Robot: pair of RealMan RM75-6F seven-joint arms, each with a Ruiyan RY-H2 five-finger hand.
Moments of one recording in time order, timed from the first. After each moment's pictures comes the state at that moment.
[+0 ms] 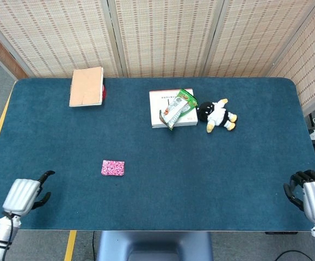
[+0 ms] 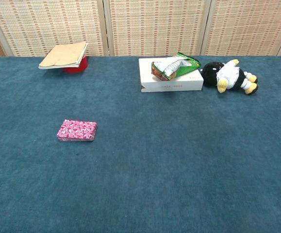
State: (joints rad) left arm -0.23 -1.16 -0.02 -1.64 1.51 1.26 0.21; right arm 0.01 -1.19 0.09 -1.55 -1.60 1.69 -0.16
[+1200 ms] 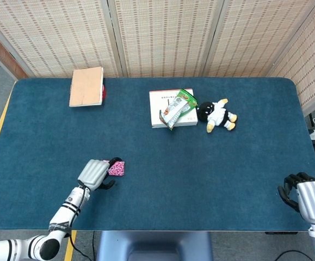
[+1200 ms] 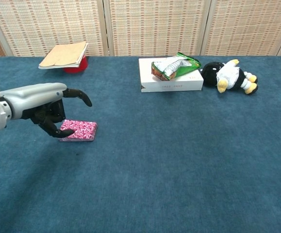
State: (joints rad) left arm -0.65 -1.47 -0.16 -1.75 0.97 1.00 0.53; right arm 0.03 -1.17 0.06 -1.54 -1.62 1.63 -0.09
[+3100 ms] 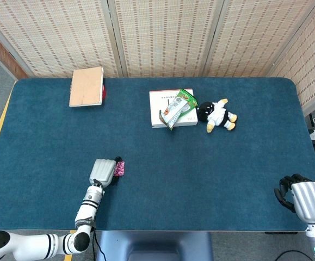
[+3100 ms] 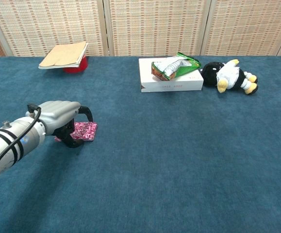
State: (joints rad) left arm -0.73 -1.79 -0.17 -1.46 0.75 1.16 0.76; right arm 0.04 -1.15 0.04 -1.55 -1.62 1.58 -0.10
